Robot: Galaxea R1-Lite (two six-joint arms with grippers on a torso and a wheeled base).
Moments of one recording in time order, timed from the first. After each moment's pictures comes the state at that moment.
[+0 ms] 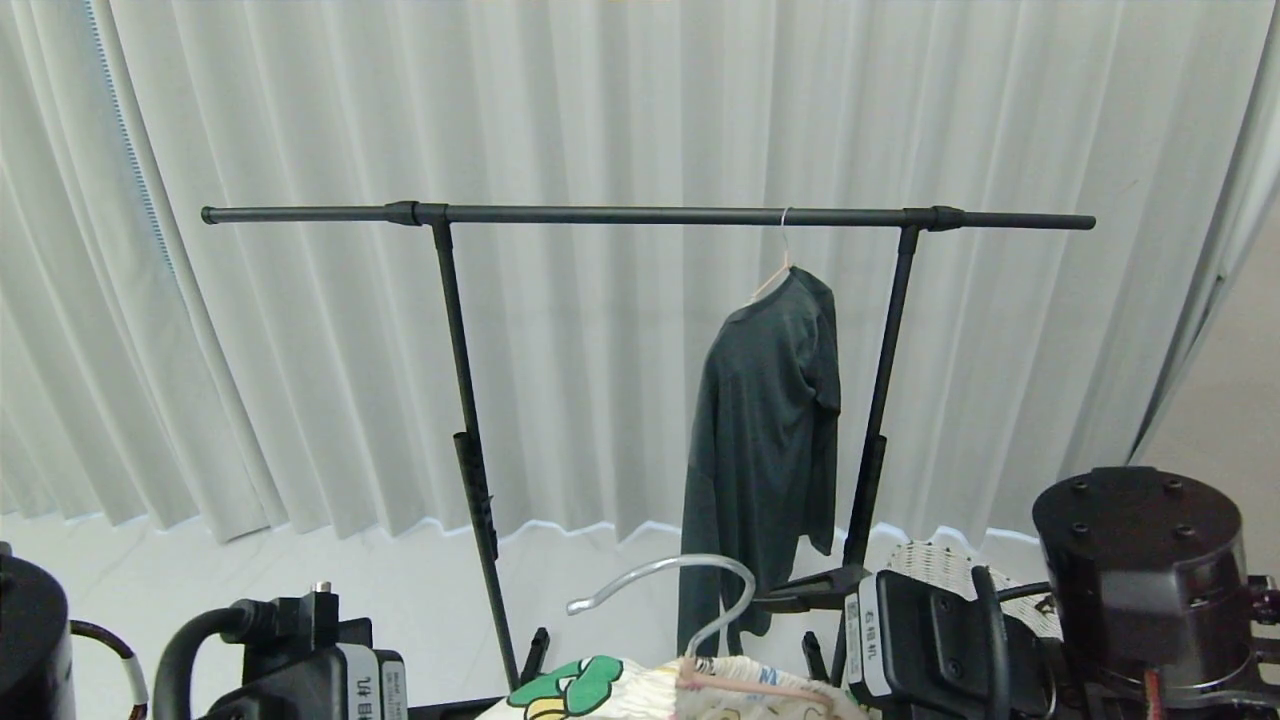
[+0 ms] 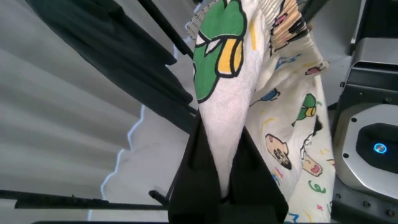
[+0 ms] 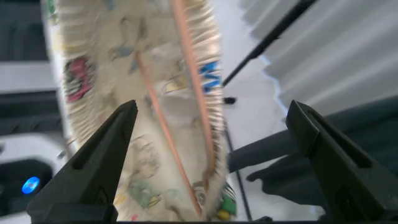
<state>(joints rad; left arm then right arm) -0.92 1.14 -0.49 -0.20 -0.09 0.45 1.00 1.53 -0.59 -0.47 0.28 -0.37</state>
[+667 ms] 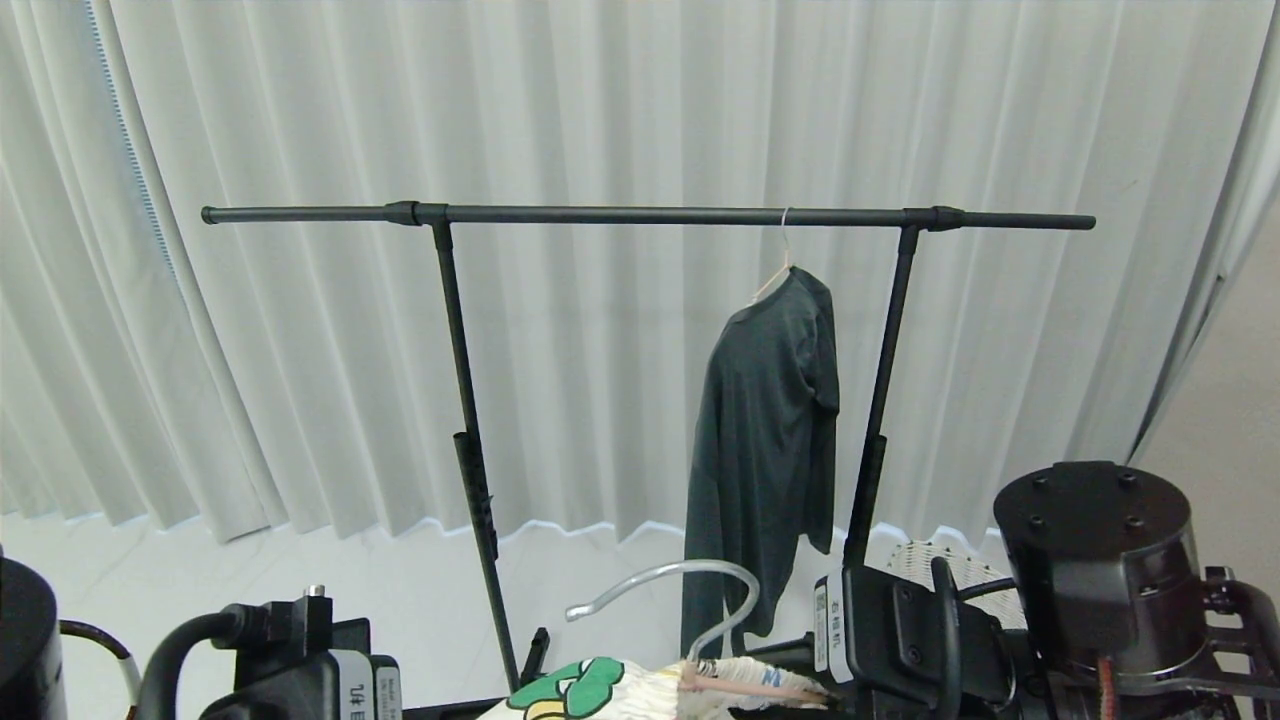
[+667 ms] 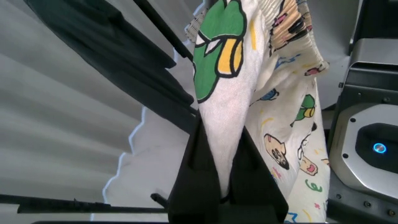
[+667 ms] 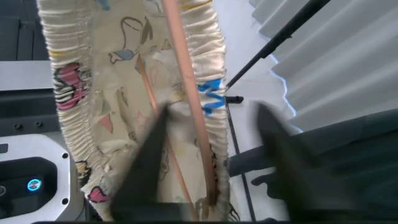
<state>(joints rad) -0.93 1.14 -0.49 -0.20 -0.09 0.46 1.01 1.57 -0.62 -0.47 0.28 -0.37</state>
